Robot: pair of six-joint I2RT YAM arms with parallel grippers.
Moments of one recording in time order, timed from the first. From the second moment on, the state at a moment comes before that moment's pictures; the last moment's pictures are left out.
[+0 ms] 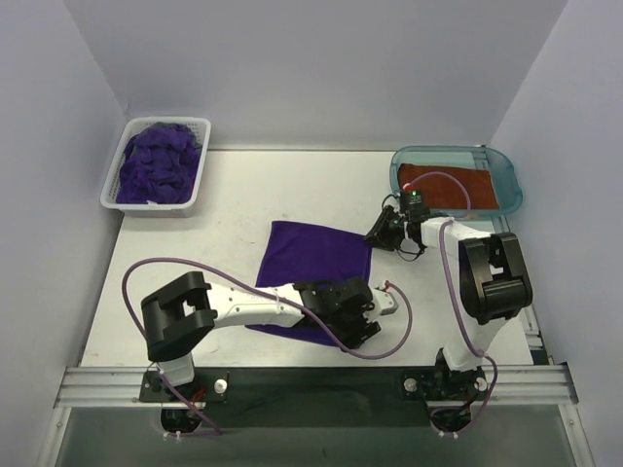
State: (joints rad) left arm -1.26 1.76 1.13 -0.31 0.11 -0.13; right arm 0.20 1.77 0.96 -0.15 -0.27 0.69
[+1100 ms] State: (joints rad) left arm -1.29 1.83 1.17 -0.32 0.14 -0.11; right arm 0.16 1.78 0.93 -0.09 -0.29 0.74
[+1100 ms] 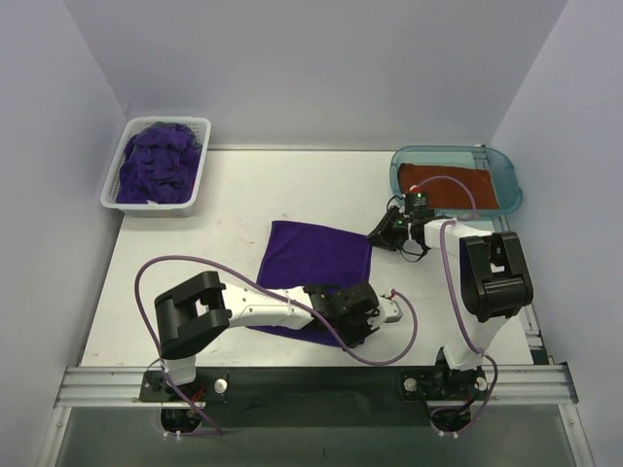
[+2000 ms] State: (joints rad) left arm -1.35 1.83 1.25 -0.38 -0.12 -0.21; right arm 0.15 1.78 0.90 0.01 -0.32 0.79
